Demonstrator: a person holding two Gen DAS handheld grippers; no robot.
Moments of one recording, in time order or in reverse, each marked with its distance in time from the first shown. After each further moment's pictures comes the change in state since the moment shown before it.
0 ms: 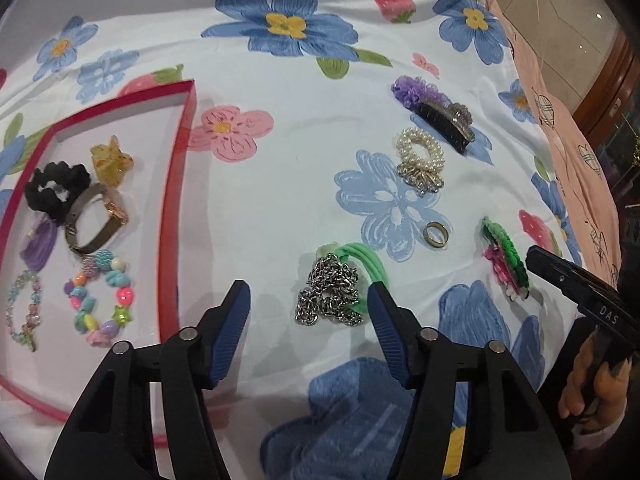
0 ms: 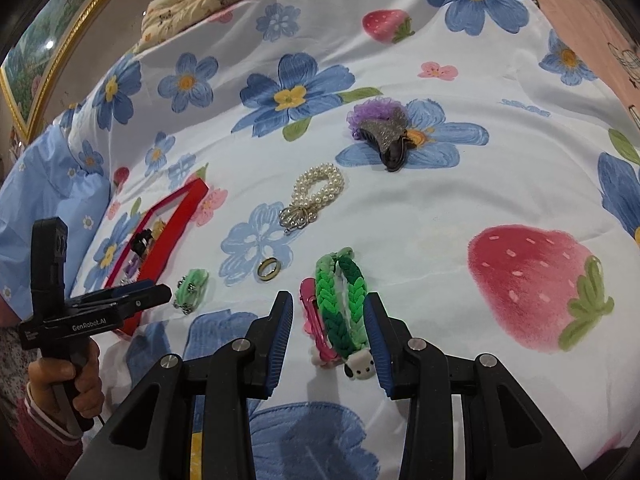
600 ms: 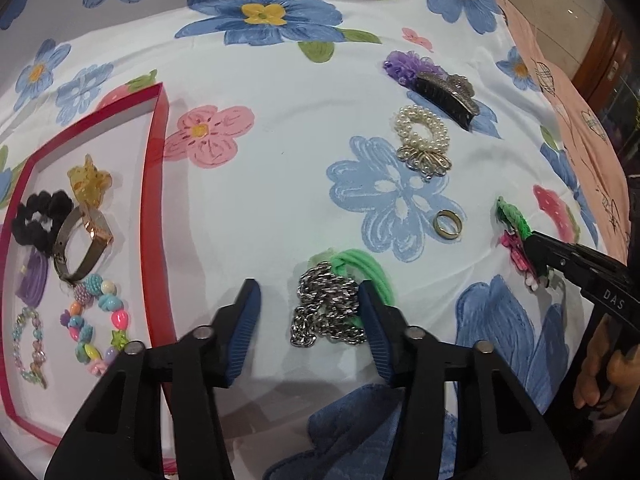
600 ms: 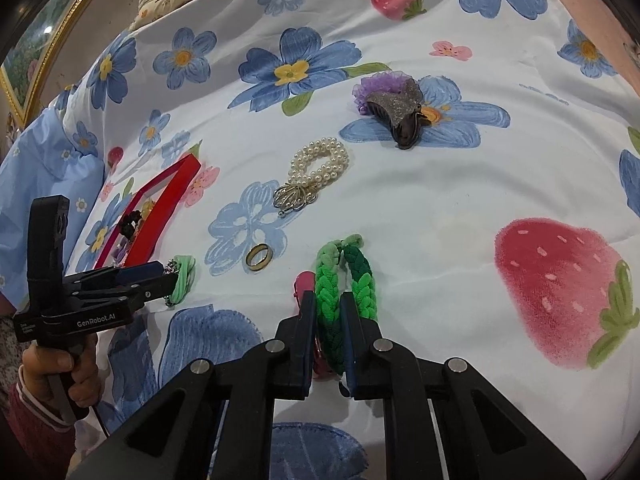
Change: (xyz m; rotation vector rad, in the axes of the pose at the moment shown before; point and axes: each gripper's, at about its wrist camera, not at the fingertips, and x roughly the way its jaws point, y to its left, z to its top) left arm 0.018 -0.013 0.010 0.116 0.038 0.035; right arm 0.024 -0.002 -0.002 -0.003 0.050 0.007
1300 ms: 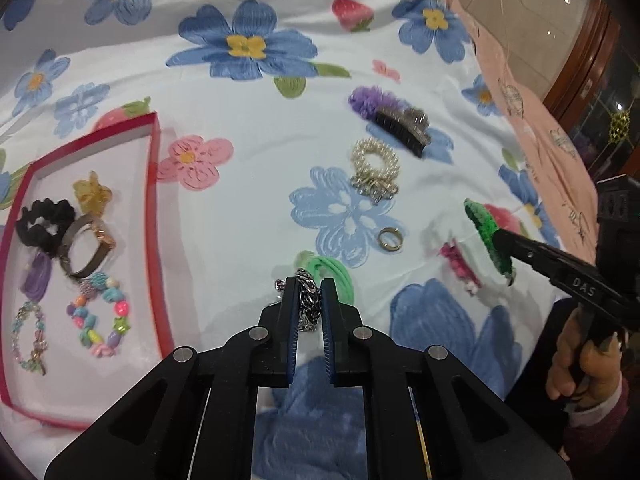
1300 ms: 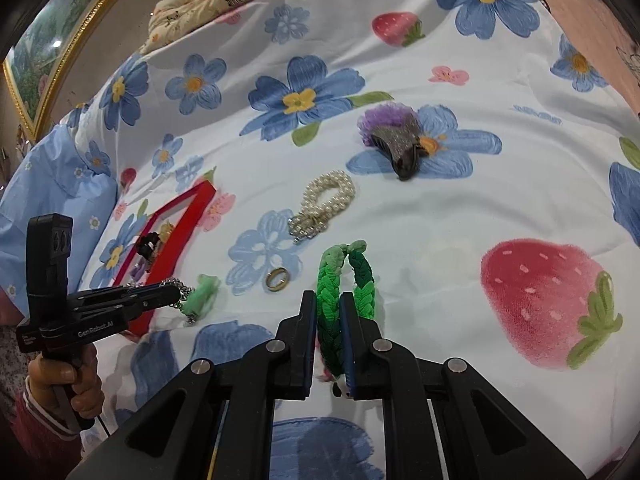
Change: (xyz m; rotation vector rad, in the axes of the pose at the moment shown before) left arm -0.049 -0.005 -0.007 -0.036 -0.104 -0.105; right arm -0.030 0.007 0.007 0.001 -0.087 0.034
